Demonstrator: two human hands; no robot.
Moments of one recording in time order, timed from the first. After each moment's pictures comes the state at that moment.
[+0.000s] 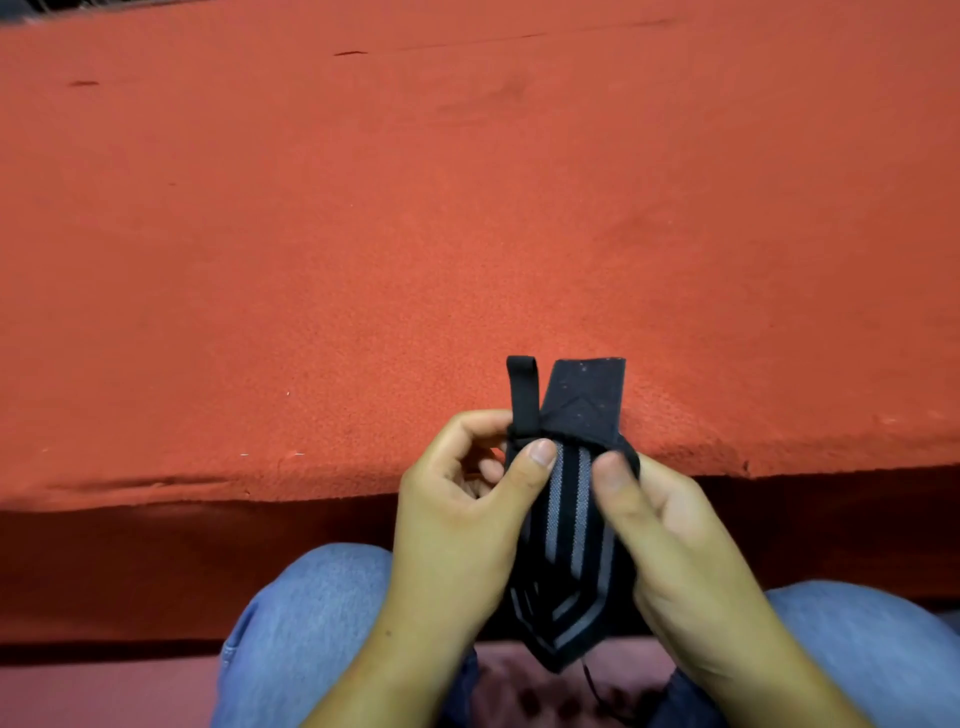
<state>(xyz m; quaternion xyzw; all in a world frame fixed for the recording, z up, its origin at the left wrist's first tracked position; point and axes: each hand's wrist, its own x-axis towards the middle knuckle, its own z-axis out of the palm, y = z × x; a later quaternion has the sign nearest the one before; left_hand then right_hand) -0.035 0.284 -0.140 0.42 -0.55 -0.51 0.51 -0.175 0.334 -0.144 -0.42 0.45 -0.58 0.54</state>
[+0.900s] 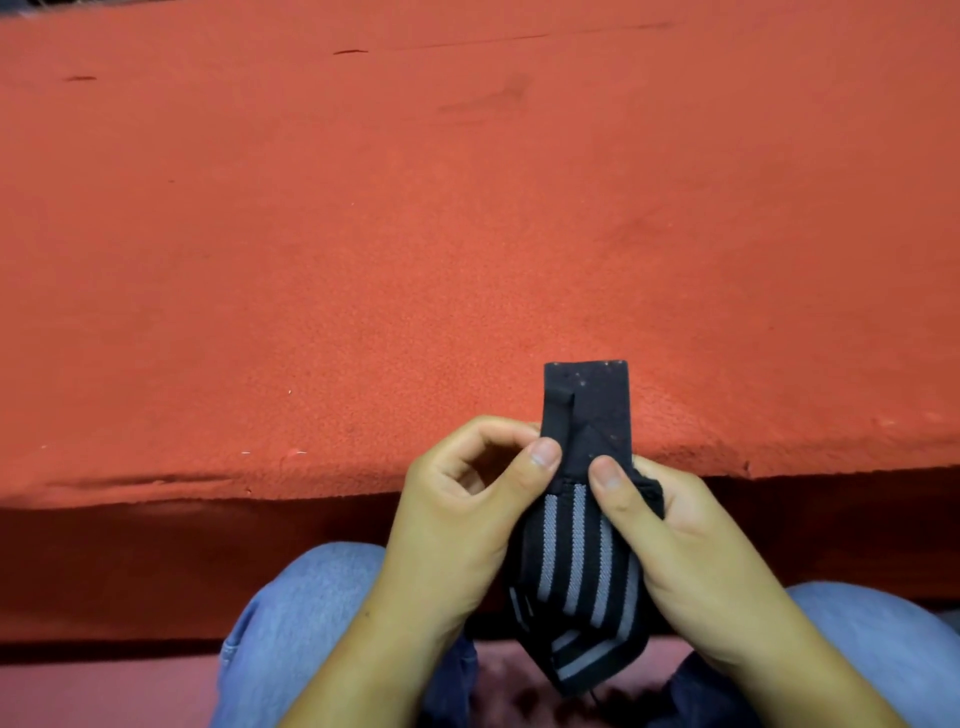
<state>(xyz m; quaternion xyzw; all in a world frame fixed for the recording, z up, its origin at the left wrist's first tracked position) -0.027 0.281 -0.128 0.36 -0.54 -0.59 0.48 -0.188 0.333 -0.135 -0.47 0.51 -0.50 0.52</state>
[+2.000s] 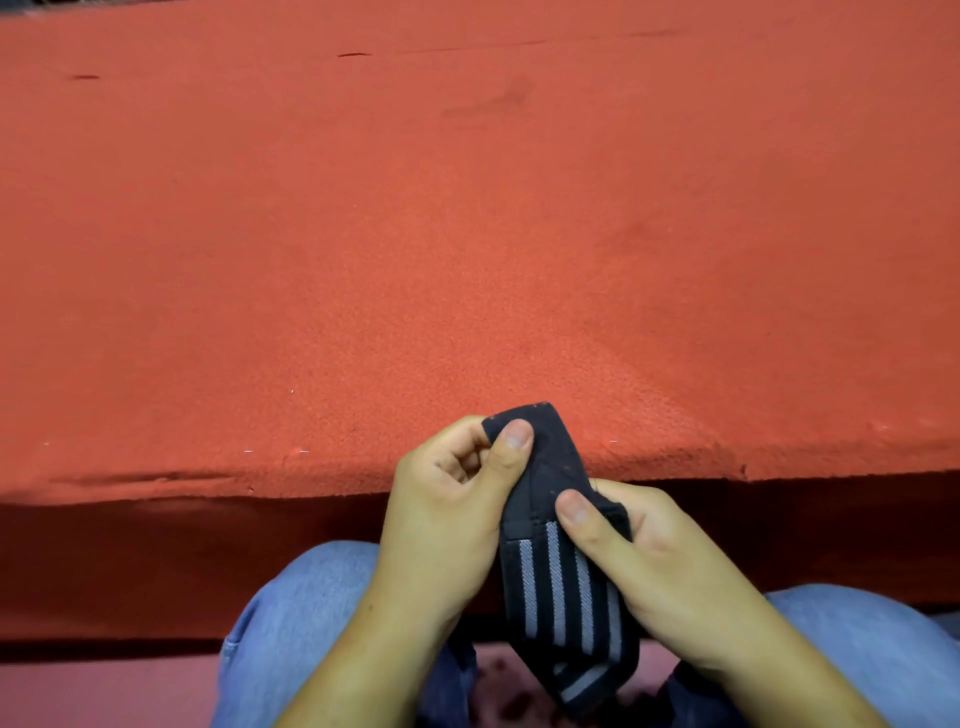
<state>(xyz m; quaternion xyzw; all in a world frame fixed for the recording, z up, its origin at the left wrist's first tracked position) -0.024 0.278 -0.130 0.43 -0.53 -0.55 0.48 -0.182 0.332 -0.133 -0.51 0.49 -0.44 0.56</state>
